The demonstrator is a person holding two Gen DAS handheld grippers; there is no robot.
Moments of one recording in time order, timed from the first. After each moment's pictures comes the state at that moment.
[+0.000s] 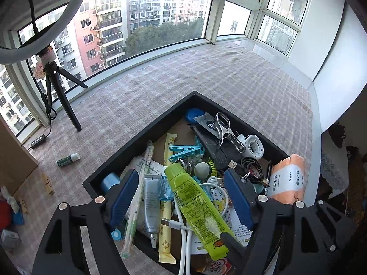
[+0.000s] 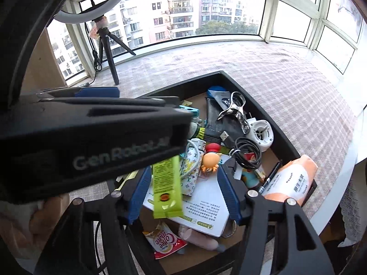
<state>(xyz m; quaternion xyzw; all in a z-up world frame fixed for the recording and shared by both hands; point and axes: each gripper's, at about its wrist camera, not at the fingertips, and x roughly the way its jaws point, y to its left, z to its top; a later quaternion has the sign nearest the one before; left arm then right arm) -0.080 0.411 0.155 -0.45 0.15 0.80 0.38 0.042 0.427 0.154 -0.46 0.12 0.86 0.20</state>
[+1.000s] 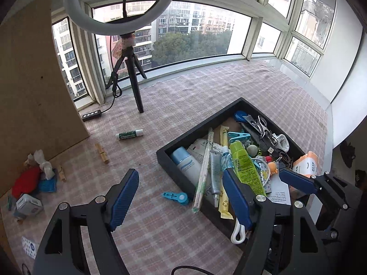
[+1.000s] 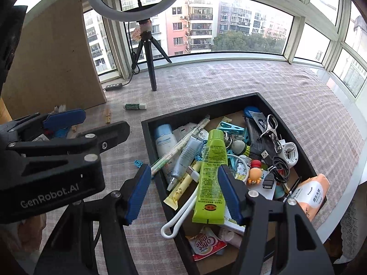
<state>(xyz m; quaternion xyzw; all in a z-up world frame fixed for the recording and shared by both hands) -0.092 0.271 0.182 -0.44 0.10 0.84 0.30 -0.002 0.364 0.170 -0.45 0.08 0.88 0.14</state>
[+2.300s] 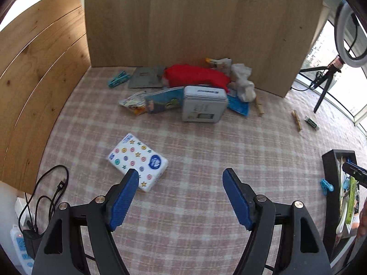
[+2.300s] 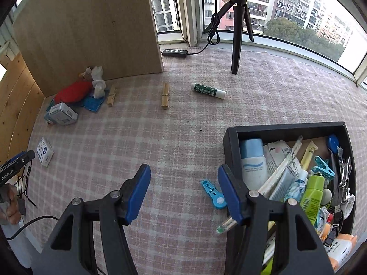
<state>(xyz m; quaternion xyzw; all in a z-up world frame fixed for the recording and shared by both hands) -0.118 -0.079 0.093 -0.53 -0.08 0.85 -0.03 -0.140 0.291 0.115 -0.54 0.04 0.84 -0.02</state>
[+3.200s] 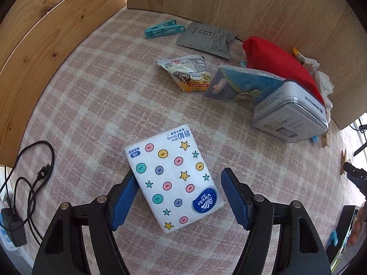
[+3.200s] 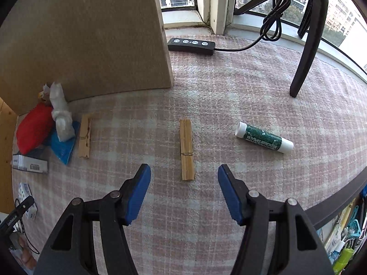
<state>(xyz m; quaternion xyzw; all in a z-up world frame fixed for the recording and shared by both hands) -0.177 -0.124 0.010 -0.60 -0.17 0.77 -0.14 -0.291 0.250 0.034 -0.60 0.05 0.80 0.00</state>
